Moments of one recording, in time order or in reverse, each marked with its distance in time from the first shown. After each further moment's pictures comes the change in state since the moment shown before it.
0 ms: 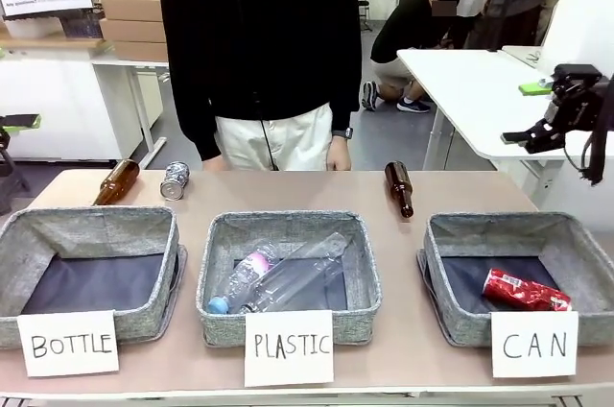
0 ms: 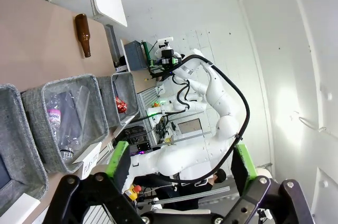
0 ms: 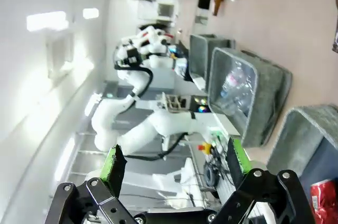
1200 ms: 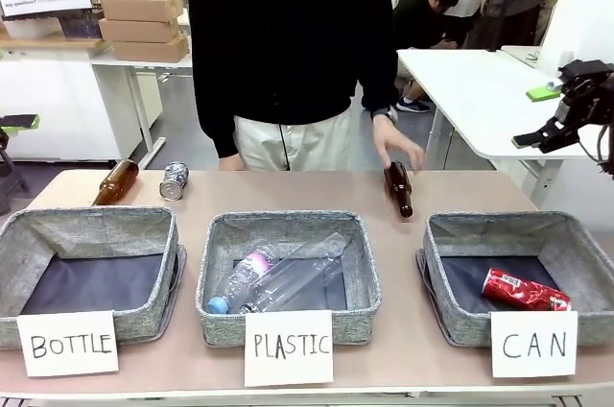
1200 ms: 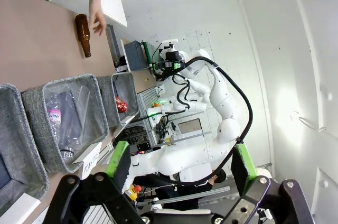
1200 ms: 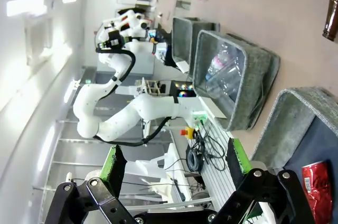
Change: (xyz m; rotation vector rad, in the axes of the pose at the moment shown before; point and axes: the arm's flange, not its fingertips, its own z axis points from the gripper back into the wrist) left arm 0.000 0.000 0.000 0.000 0.000 0.001; right arm -0.007 0.017 0.003 -0.081 0.060 0.035
